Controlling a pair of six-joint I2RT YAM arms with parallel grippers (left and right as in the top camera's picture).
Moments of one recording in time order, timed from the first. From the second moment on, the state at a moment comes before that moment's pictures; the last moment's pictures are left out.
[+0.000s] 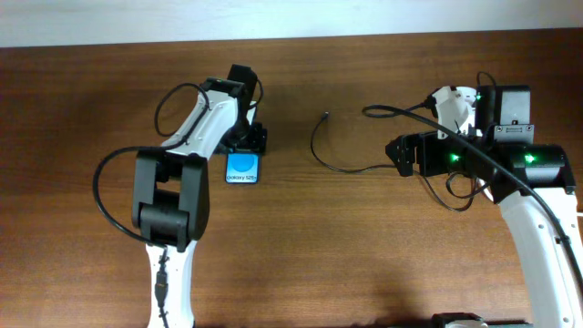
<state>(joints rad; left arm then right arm) -0.27 2.32 1.84 -1.05 0.01 -0.16 -0.02 1.31 1.30 -0.97 -0.38 -0.09</state>
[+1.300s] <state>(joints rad) -0.23 2.36 2.24 -1.28 0.14 -0.24 -0.02 1.35 1.30 -0.93 -0.40 0.07</state>
